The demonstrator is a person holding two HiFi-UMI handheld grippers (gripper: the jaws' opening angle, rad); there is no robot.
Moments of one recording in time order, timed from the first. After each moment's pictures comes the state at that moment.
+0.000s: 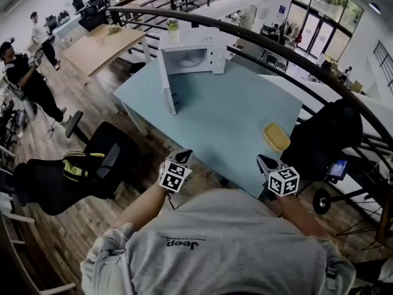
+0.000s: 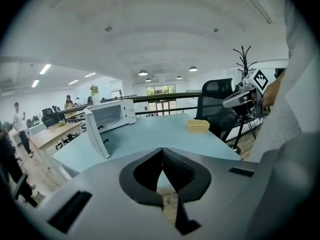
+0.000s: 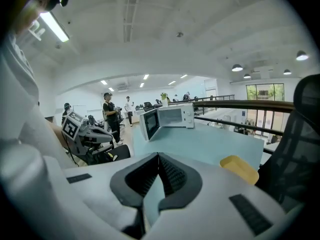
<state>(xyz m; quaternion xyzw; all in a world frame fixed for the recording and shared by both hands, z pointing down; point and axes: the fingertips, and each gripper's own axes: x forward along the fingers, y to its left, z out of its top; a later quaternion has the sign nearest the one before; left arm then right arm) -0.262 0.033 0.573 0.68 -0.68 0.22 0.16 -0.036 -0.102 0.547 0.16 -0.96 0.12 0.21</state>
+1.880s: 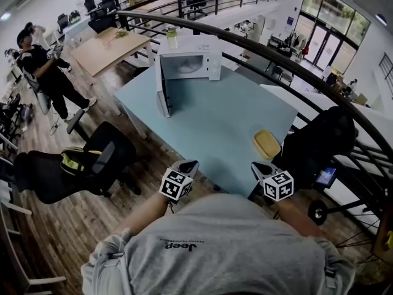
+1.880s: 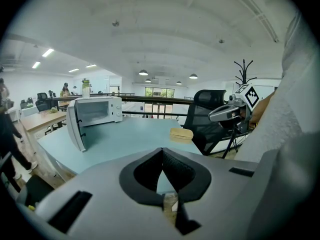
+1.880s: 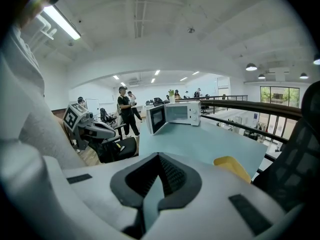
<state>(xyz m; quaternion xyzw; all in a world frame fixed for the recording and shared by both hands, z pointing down) -0.163 0.016 0.563 0.70 -0.66 0.16 0.21 0.007 -0.118 0.554 0.10 -0.96 0.09 0.23</state>
